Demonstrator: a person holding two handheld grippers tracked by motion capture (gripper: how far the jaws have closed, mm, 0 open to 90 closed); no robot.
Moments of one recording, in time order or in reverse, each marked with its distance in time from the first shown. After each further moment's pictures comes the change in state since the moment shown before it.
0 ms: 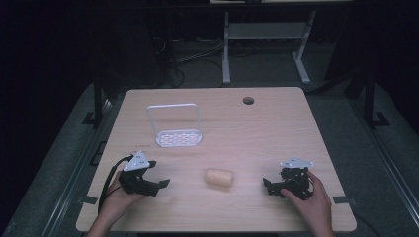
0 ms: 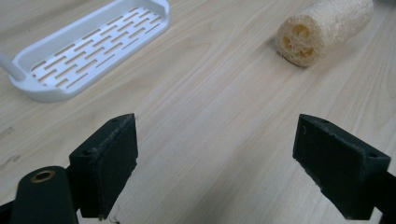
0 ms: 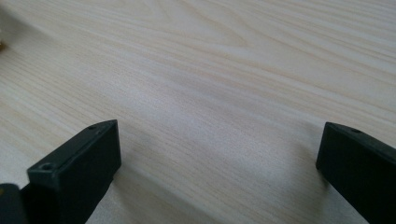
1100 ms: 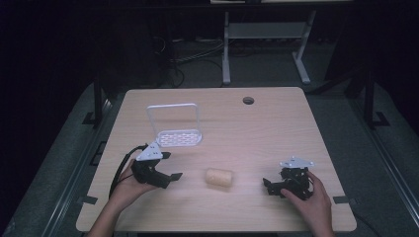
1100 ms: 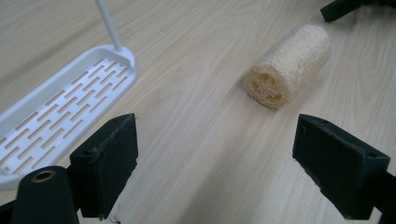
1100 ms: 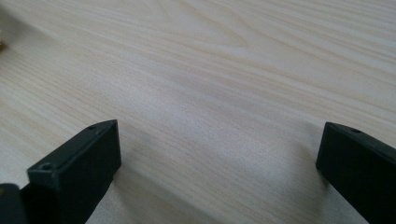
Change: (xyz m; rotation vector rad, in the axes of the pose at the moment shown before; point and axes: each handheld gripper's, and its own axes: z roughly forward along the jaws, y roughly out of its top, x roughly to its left) left arm -0.004 0.041 0.017 -0.022 -0.100 0.104; right arm 0.000 0.000 0.000 0.000 0.000 0.000
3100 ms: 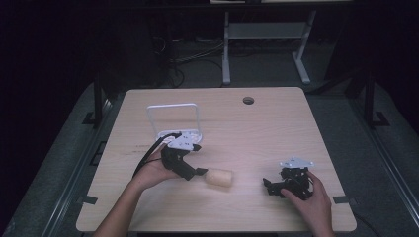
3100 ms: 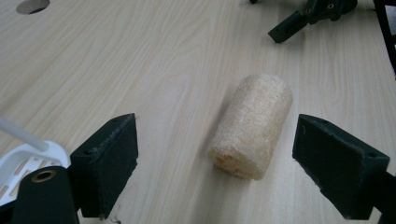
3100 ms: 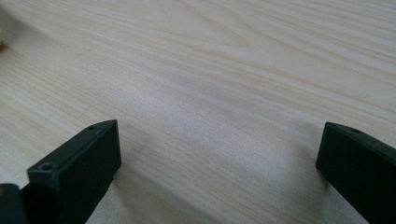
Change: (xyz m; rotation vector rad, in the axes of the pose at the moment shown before) left arm -0.008 0.062 0.056 0.015 -0.215 0.184; right arm 0.000 0.000 0.000 -0.001 0.000 0.003
